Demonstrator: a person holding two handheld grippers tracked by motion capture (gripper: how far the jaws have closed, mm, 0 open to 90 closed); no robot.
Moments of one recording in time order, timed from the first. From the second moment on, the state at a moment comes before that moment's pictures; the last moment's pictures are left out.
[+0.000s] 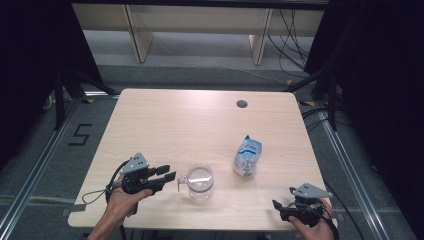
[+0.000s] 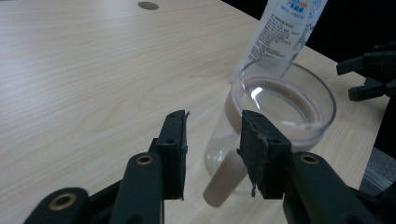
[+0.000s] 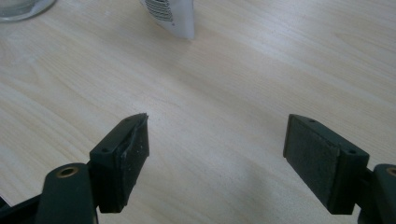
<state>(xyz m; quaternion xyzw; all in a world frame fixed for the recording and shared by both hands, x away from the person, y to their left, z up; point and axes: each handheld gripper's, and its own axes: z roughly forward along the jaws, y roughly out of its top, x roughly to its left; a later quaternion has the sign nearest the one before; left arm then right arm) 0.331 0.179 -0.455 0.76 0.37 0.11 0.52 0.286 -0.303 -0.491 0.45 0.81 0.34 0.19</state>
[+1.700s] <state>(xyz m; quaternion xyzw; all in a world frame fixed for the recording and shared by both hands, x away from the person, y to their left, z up) 0.329 0.134 -0.488 0.83 0.22 0.13 0.50 0.288 -0.303 -0.494 0.43 0.82 0.34 0.19</state>
